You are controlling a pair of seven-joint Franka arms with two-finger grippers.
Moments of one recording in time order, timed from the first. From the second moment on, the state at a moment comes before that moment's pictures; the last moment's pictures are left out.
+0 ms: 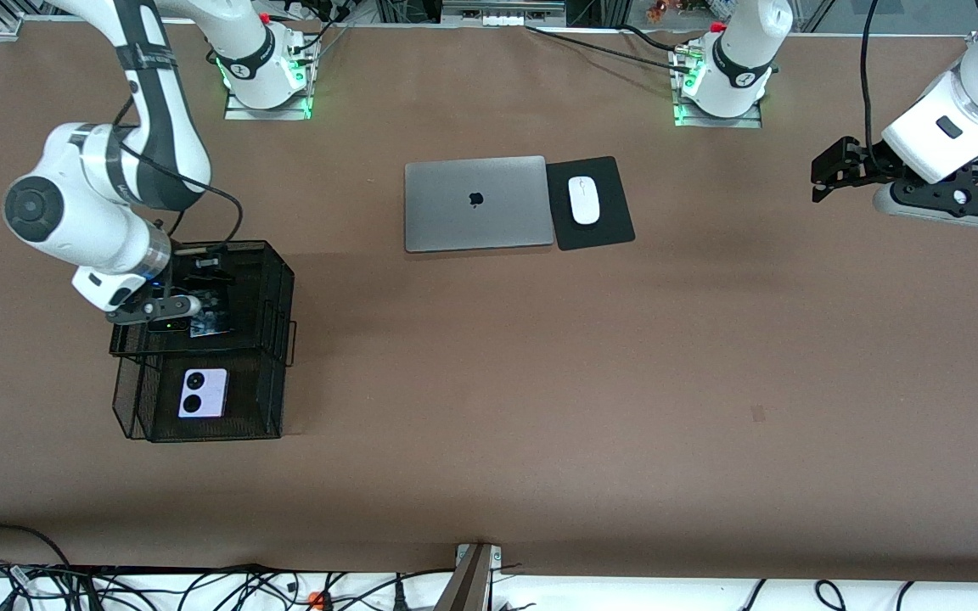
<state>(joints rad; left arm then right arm) -0.12 0.00 -0.01 -1.59 0.02 1.53 0.03 0.67 0.27 -0.61 -2.06 0.21 2.15 -0.21</state>
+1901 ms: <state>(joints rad) -0.05 -0.09 0.00 -1.67 0.05 1.55 0.03 0.15 0.02 -0.18 -1.68 0.00 1.59 0.01</state>
